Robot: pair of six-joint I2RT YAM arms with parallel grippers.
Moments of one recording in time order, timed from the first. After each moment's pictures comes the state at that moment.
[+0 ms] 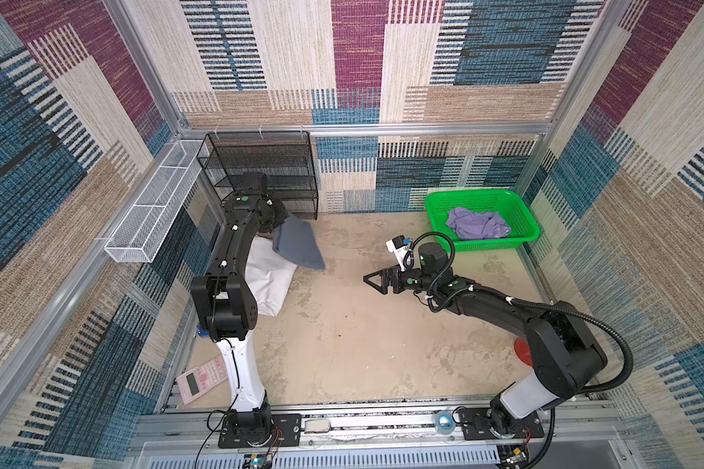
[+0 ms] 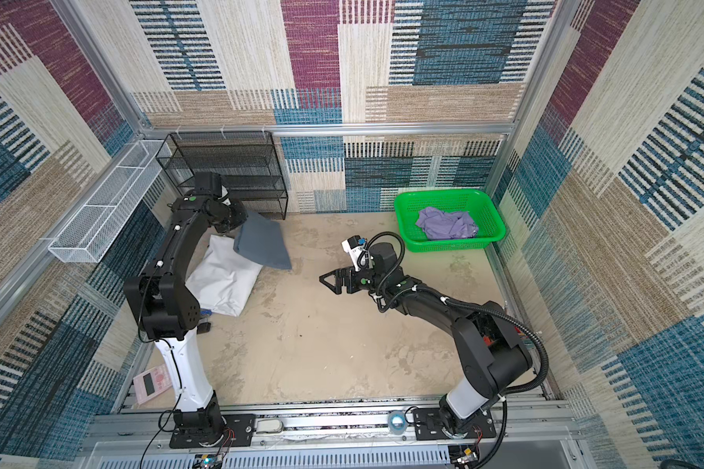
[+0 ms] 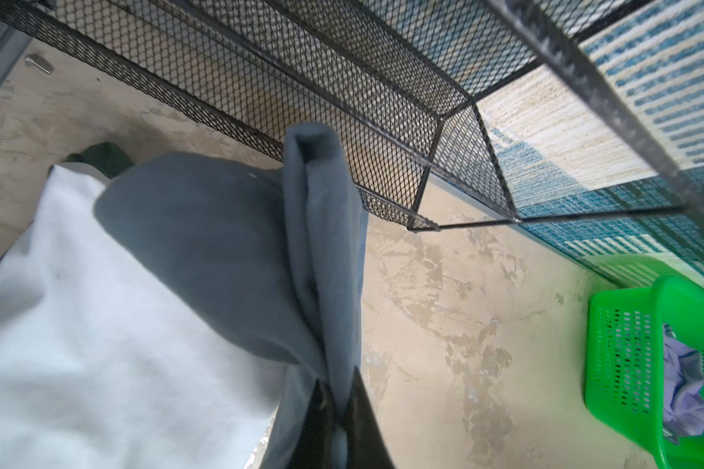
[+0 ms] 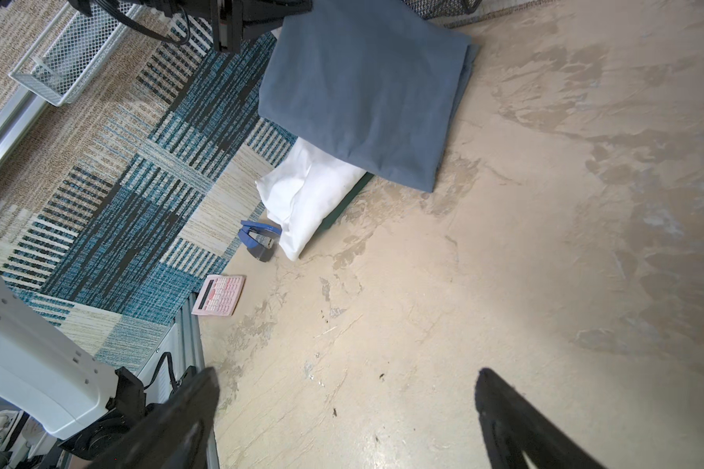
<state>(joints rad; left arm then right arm) 0.02 2.08 2.11 -0.88 0.13 -0.50 0.52 1.59 0.94 0.21 -0.61 0.44</state>
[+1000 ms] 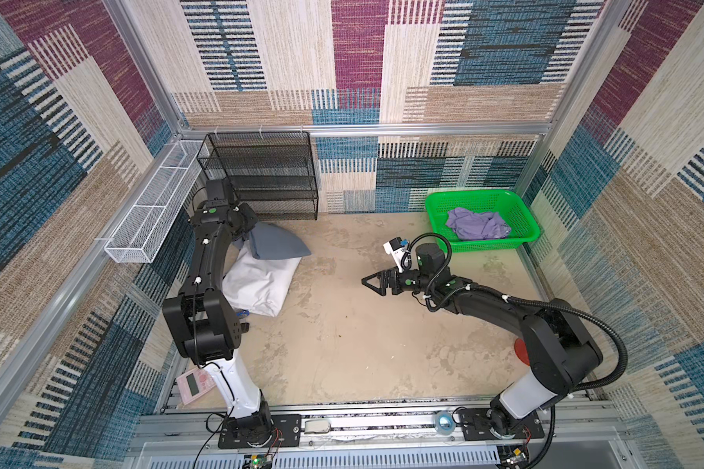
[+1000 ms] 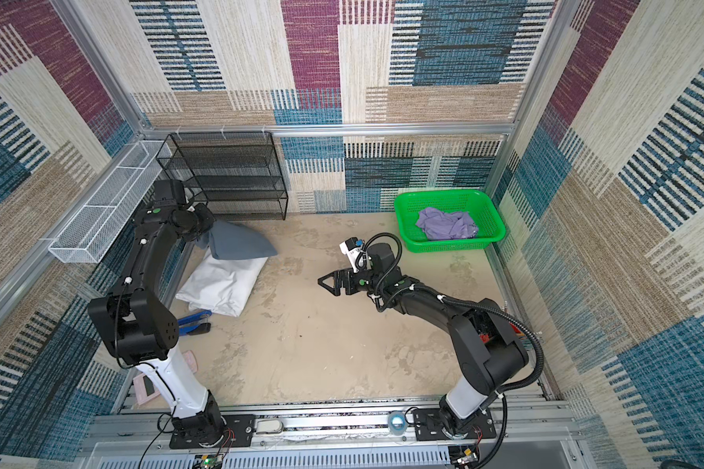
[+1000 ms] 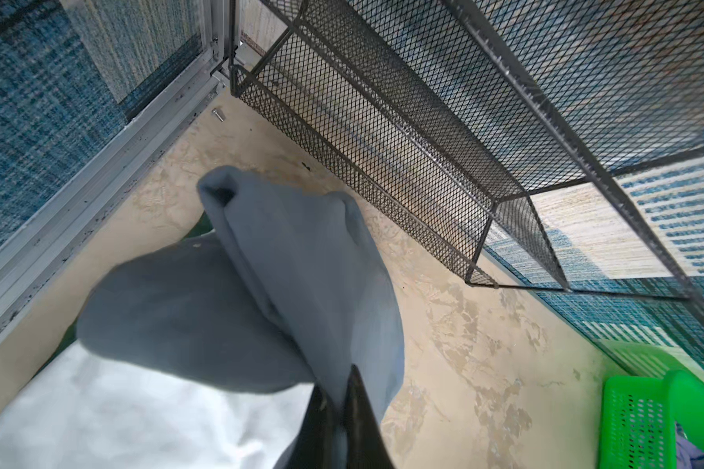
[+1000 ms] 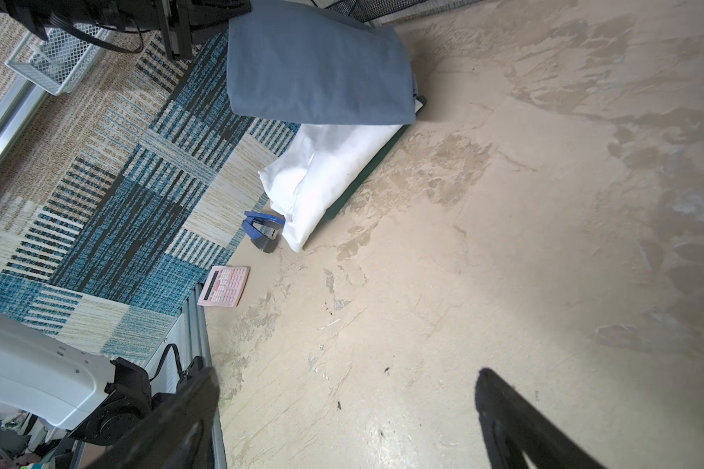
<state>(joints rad) 0.17 1.84 1.81 -0.76 0.08 -0.54 0.52 1.62 0.95 0.20 -0.64 0.44</state>
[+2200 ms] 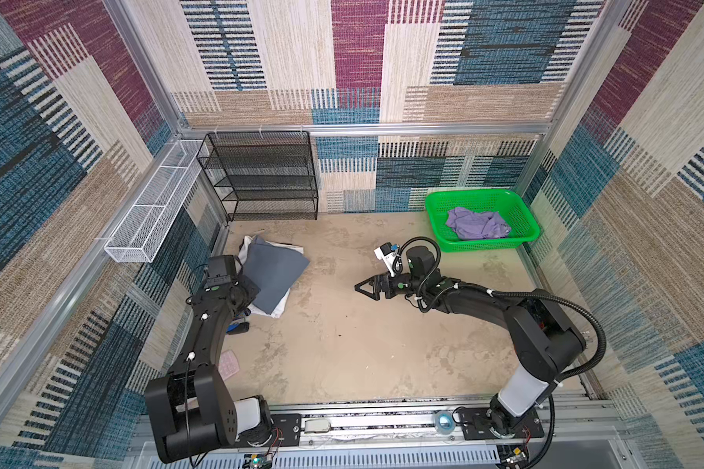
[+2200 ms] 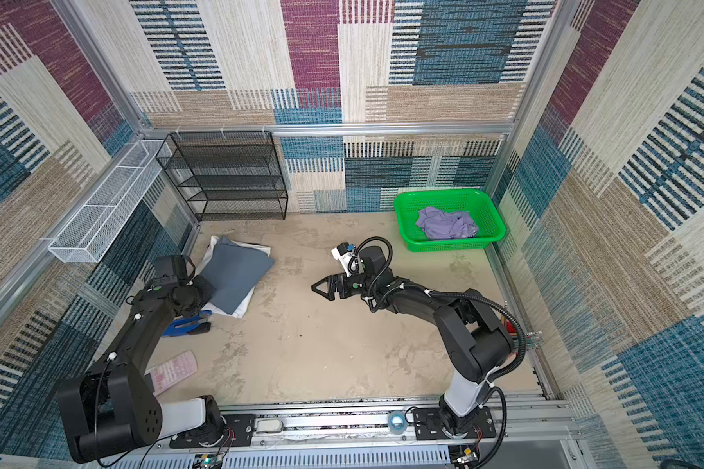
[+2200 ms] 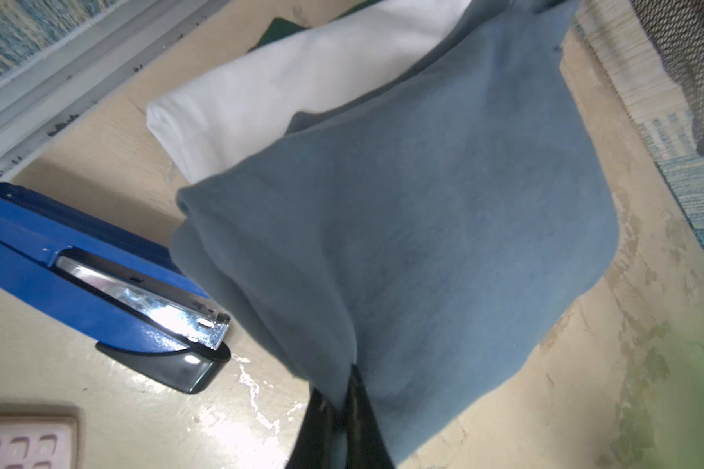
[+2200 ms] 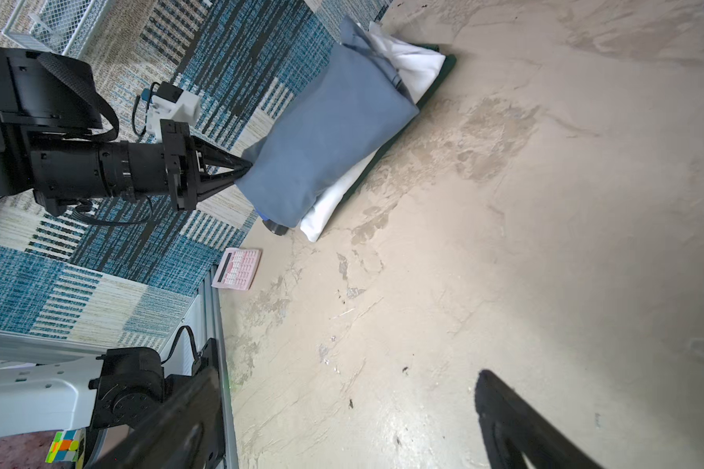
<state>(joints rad) 0.23 1.29 0.91 -0.57 0.01 -0.63 0.56 1.72 0.97 0.25 -0.70 0.46</state>
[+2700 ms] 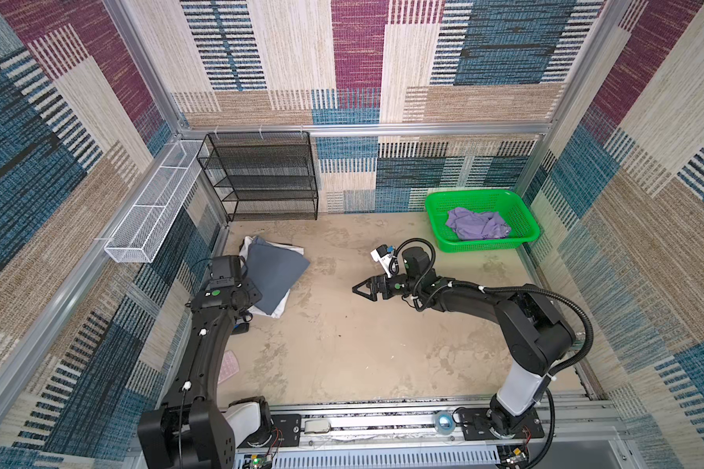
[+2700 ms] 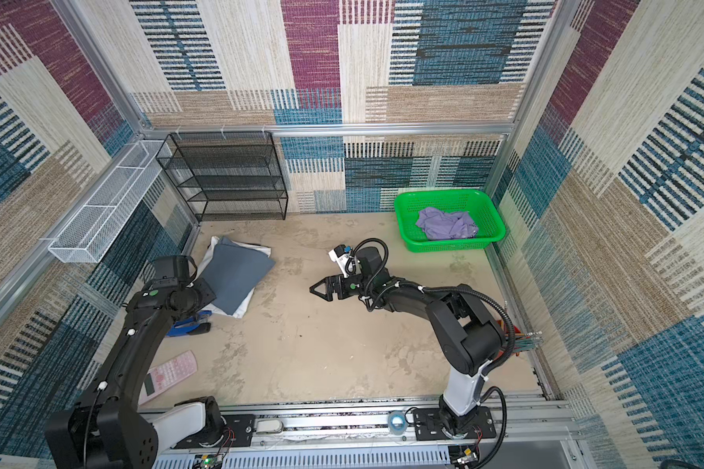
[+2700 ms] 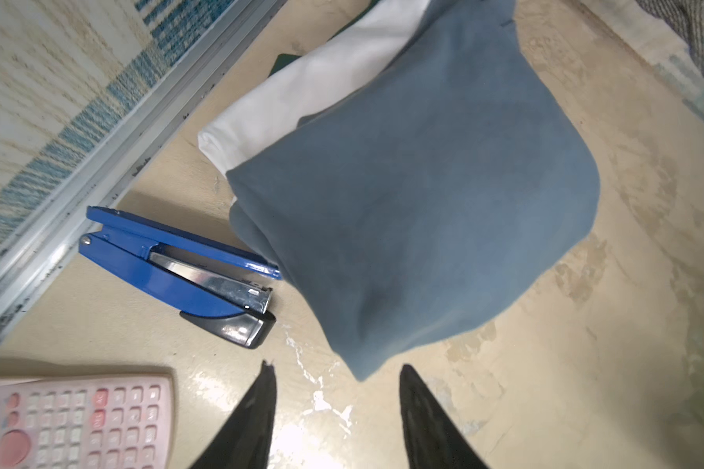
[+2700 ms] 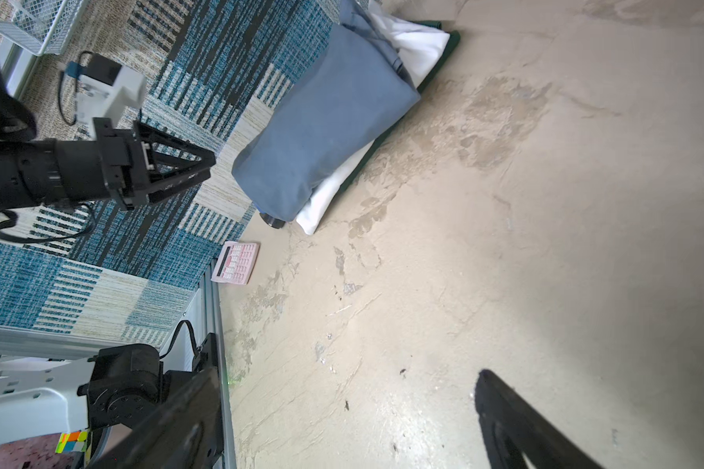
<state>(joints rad) 0.09 1.16 0.97 -0.76 -0.14 -0.46 0.56 1.78 1.00 0.26 -0.72 0.47</state>
